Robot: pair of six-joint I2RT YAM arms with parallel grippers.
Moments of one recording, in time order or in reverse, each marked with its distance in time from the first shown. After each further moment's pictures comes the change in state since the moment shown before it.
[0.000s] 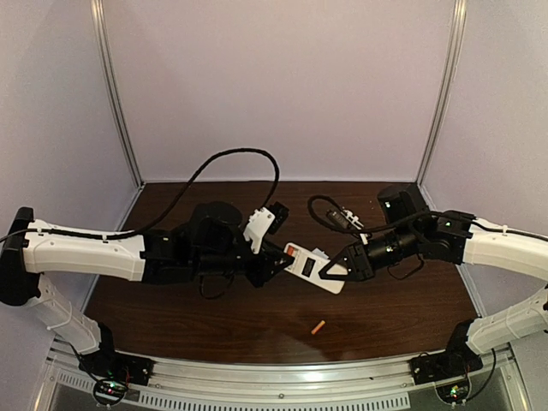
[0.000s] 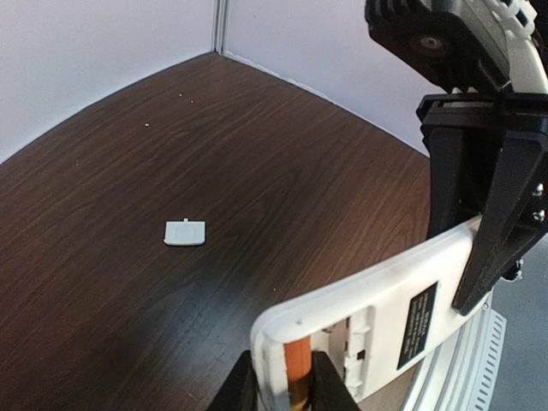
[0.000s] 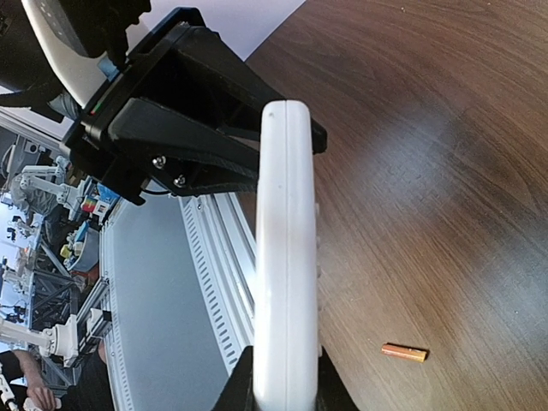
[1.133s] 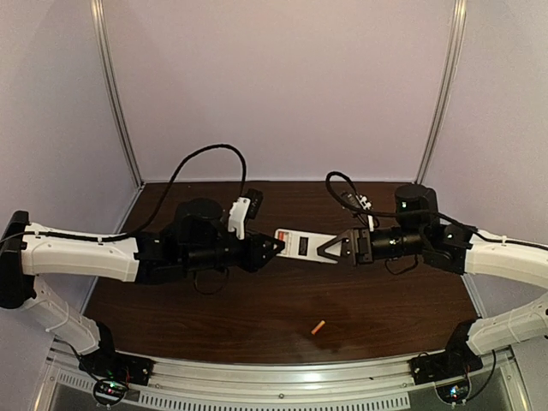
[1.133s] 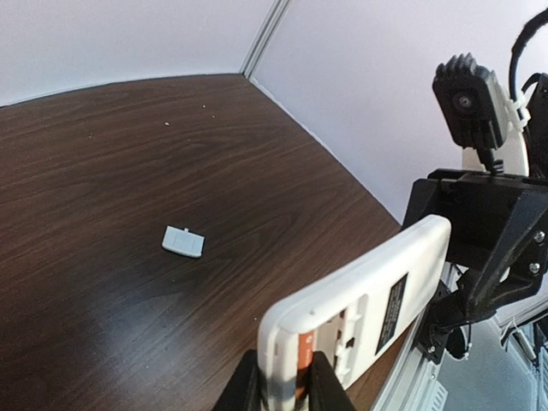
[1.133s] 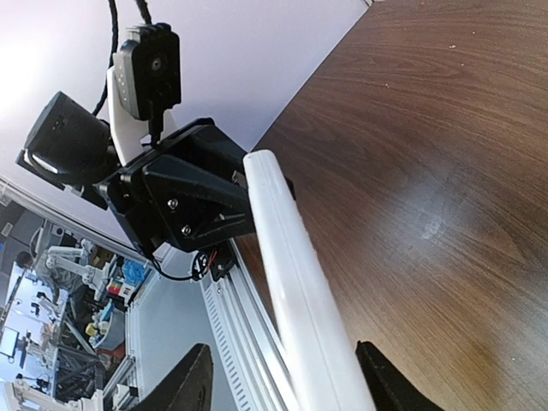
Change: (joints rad) left arm 0.074 -0.049 -0.101 0.166 0.031 -0.297; right arm -0.068 -0.055 -0.140 0.350 0.032 0.230
